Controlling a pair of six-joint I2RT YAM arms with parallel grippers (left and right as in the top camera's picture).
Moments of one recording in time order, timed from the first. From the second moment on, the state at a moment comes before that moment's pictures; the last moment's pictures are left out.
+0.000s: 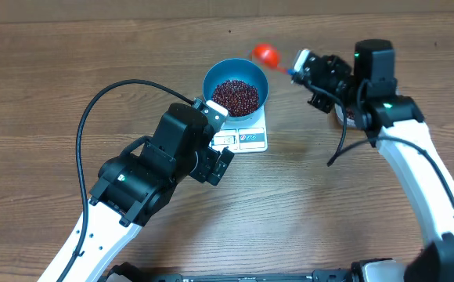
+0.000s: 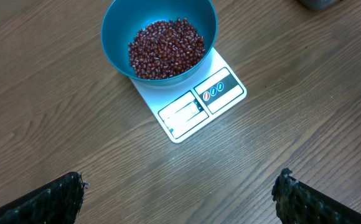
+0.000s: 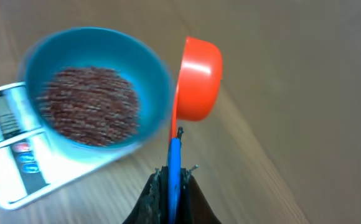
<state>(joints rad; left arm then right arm) -0.59 1.19 1.24 -0.91 -0.10 0.00 0.12 1.51 1.22 -0.35 -0.44 -0.86</state>
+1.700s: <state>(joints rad) -0.59 1.19 1.24 -0.91 -0.10 0.00 -0.24 1.65 1.18 -0.67 -0.23 -0.28</state>
